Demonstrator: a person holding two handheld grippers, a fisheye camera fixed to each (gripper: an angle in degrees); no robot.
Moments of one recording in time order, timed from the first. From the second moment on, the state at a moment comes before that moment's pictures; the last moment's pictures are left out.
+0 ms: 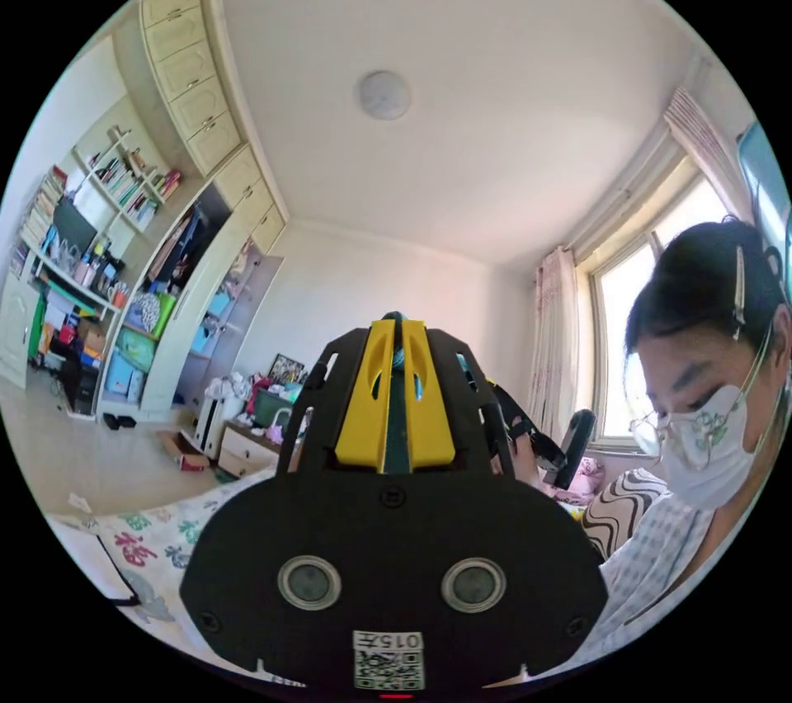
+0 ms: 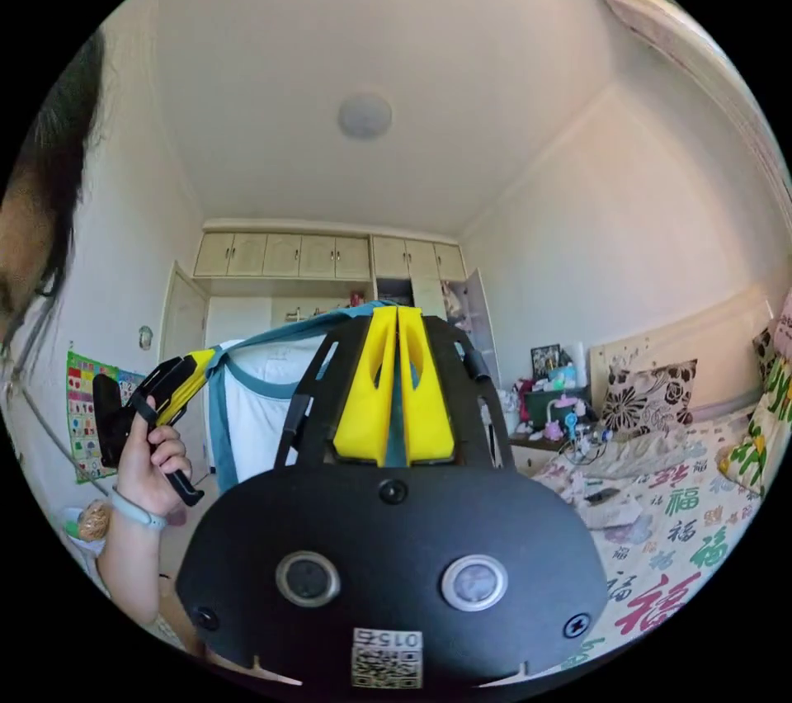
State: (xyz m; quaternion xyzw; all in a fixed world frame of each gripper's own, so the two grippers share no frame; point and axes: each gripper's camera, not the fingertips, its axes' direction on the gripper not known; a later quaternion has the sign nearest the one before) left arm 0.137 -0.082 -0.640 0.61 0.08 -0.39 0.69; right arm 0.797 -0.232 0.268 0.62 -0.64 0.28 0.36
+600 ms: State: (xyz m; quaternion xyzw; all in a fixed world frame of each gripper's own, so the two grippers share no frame) left arm 0.085 -0.155 -0.597 0.60 -0.02 -0.36 0.72; right arm 0.847 -0.371 0.263 0.65 -0.56 0.30 0.41
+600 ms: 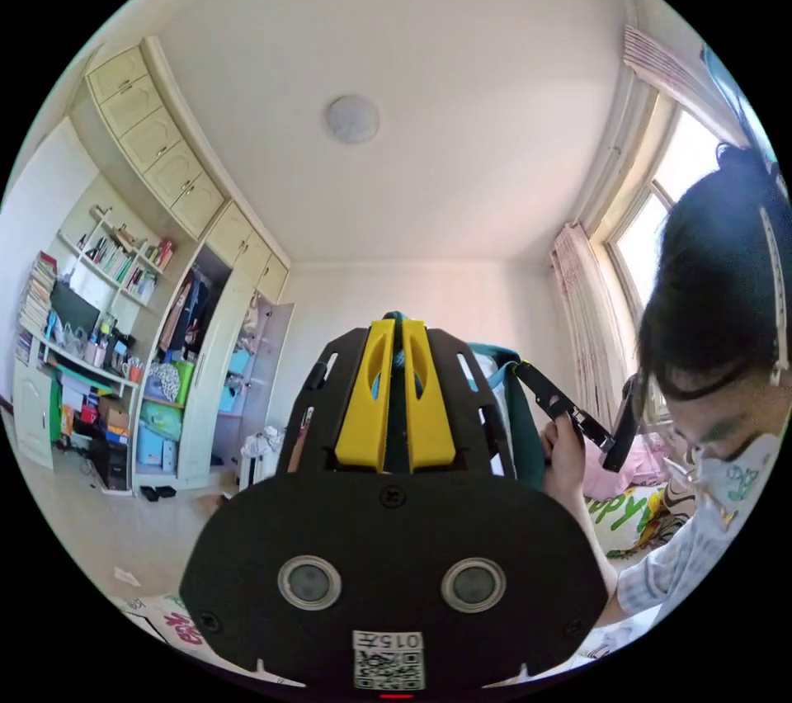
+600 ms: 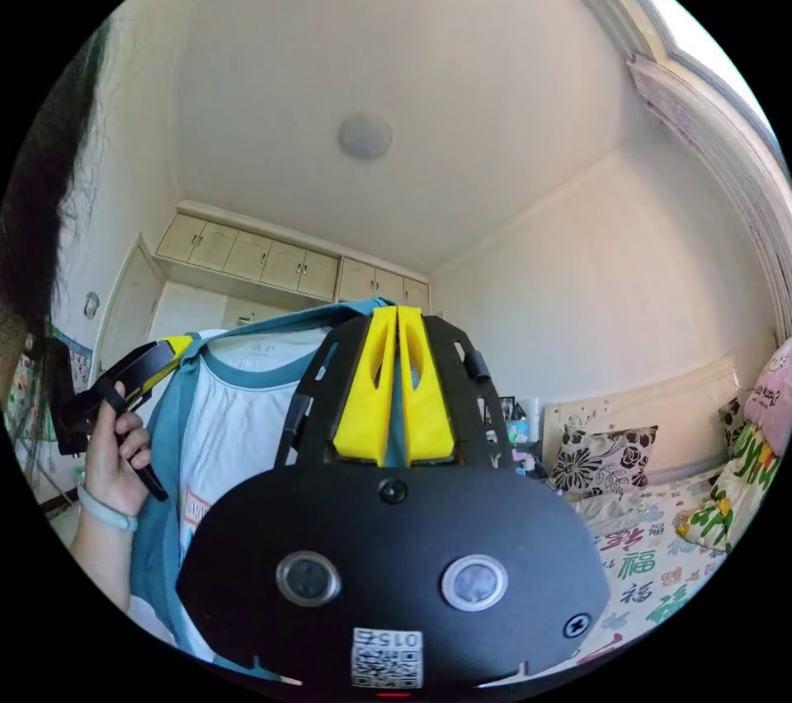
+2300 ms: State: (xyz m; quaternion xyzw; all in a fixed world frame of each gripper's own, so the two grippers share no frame) left arm 0.038 -0.028 -0.142 -0.10 0.28 -0.53 0.80; right arm 0.529 -0.728 0.565 -0.07 -0.76 -0.24 0.60
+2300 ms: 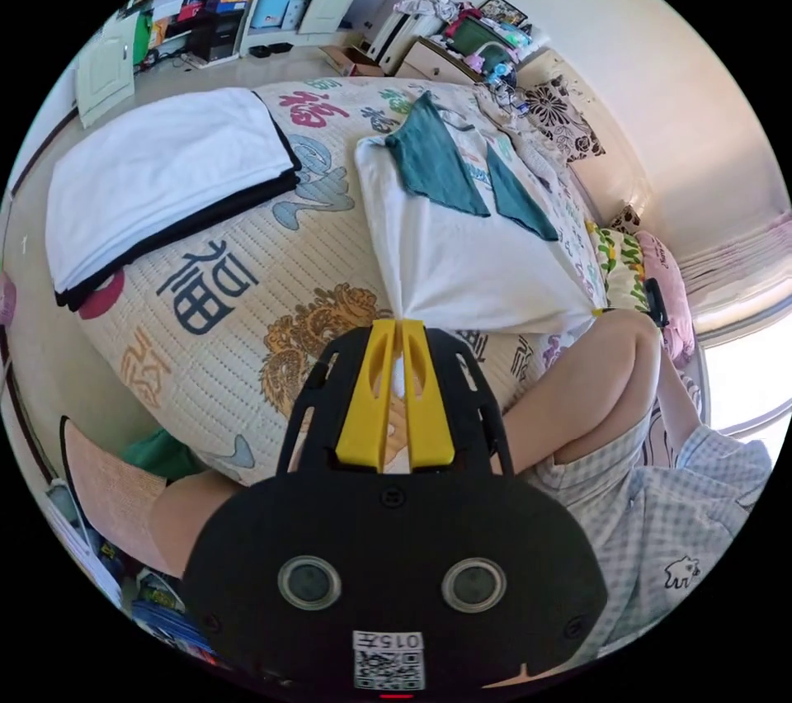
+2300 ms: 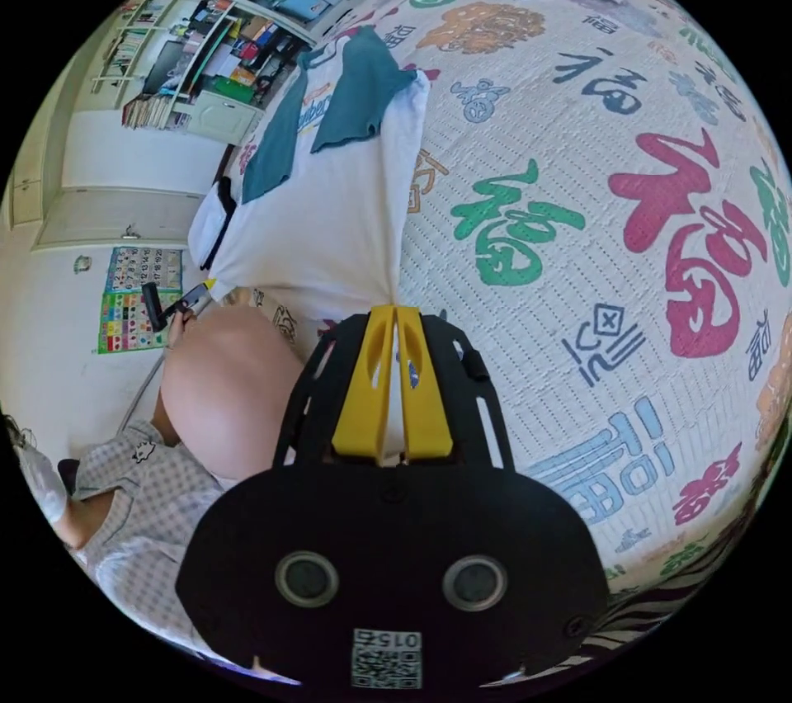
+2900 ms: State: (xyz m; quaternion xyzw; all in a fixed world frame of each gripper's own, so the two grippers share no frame) left arm -0.028 -0.161 -0.077 -0.07 0.25 -0.38 0.89; right arm 0.504 -0.815 0.426 0.16 -0.66 -0.31 0.66
